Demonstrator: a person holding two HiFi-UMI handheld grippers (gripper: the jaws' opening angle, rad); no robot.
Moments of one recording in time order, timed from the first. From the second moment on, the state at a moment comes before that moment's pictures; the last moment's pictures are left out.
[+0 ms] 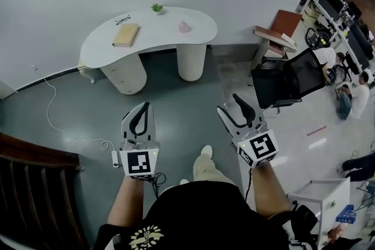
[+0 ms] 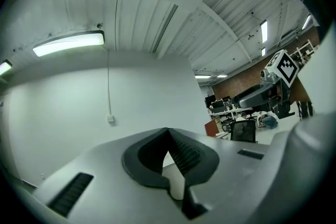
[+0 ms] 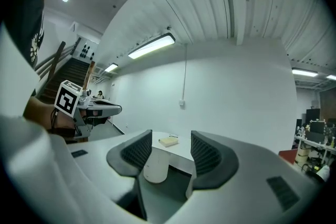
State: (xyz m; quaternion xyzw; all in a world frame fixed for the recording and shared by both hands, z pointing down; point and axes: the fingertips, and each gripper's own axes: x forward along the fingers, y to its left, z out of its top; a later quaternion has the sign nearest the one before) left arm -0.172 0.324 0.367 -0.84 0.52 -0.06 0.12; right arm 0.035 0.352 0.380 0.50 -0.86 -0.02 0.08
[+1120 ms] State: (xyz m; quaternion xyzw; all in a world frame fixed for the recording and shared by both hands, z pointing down) left arm -0.066 0.147 0.351 -0.82 0.55 -0.06 0.10; right arm 0.144 0.152 0.372 0.46 -0.89 -0.03 0.07
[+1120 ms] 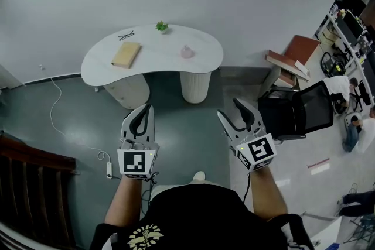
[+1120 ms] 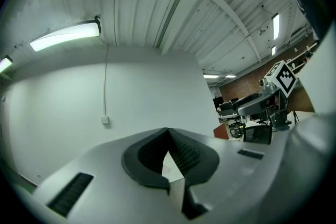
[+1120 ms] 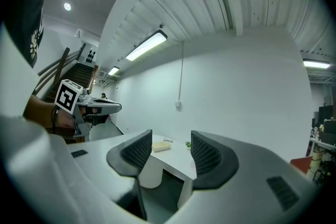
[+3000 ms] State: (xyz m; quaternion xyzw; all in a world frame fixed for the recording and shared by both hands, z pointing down) left arm -0.081 0.013 0.376 -0.81 0.57 -0.06 0.10; right arm 0.124 0.005 0.396 0.44 -0.89 -0.02 0.09
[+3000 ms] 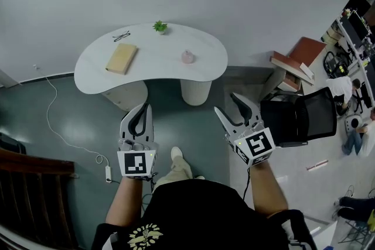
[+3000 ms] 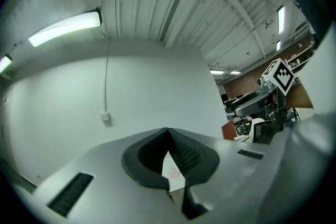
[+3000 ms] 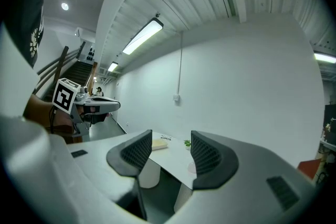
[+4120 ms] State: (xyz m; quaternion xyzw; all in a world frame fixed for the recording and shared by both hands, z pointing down) left arm -0.111 -0.147 0.388 -0.84 0.53 -0.08 0.08; right arm 0.082 -0.135 0.395 0.46 -0.88 -0.02 0.11
